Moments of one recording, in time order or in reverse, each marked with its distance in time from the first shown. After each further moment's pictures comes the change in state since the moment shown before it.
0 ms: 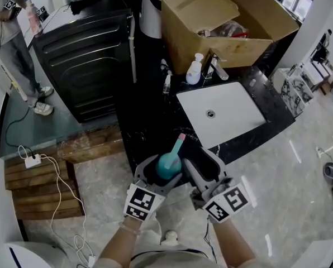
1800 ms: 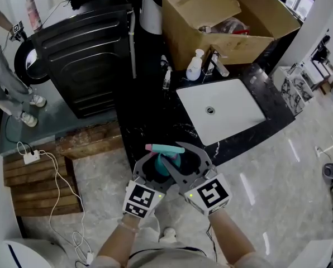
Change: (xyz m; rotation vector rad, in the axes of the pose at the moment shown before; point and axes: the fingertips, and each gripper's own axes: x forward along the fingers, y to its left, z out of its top) left arm -0.001 0.000 0.000 -0.002 0.005 0.012; right arm 0.043 0.042 -0.029 -0.327 0.228 0.142
